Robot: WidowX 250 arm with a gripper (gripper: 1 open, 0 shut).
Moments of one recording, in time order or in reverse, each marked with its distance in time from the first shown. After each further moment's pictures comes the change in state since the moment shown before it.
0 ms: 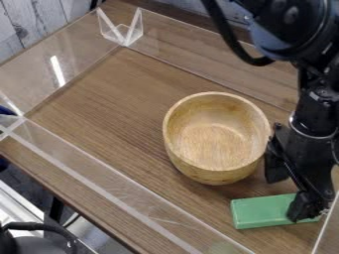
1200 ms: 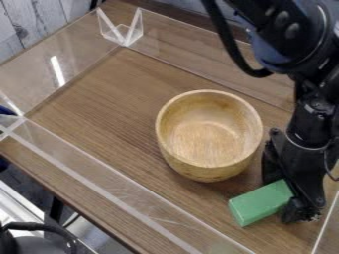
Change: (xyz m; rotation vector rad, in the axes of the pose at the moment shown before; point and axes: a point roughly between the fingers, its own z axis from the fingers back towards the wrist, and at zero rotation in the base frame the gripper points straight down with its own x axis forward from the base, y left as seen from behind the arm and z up) arm -0.005 0.006 -0.013 0.010 0.021 0.016
